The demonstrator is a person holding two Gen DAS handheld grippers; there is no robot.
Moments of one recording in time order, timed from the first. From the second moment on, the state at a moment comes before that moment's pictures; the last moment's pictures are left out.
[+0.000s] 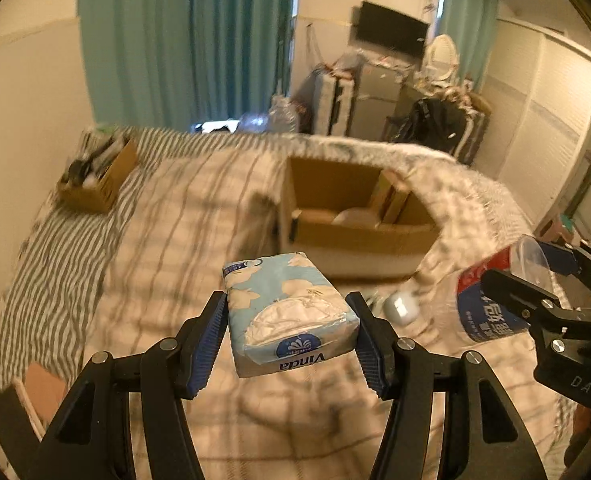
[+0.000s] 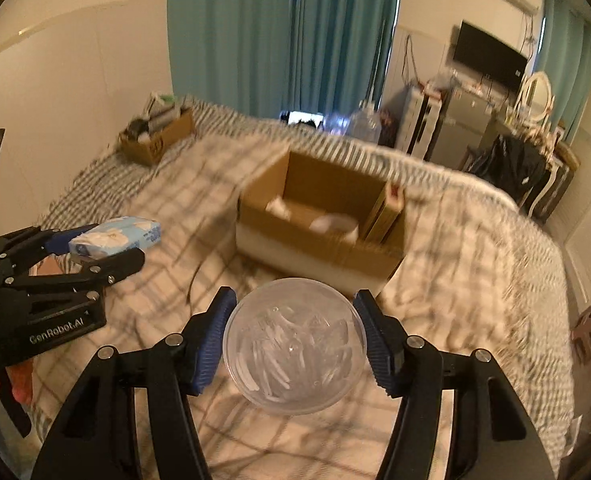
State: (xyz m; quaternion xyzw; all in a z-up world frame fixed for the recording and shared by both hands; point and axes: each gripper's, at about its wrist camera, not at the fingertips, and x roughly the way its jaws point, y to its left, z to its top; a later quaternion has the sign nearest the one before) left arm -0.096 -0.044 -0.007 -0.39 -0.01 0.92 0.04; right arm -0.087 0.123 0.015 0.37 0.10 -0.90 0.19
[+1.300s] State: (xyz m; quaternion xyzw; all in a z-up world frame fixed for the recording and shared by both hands) left arm -0.312 0.024 -0.060 -0.42 0.04 0.90 0.11; right arm -0.329 0.154 -0.014 0.40 -0.01 -0.90 0.18
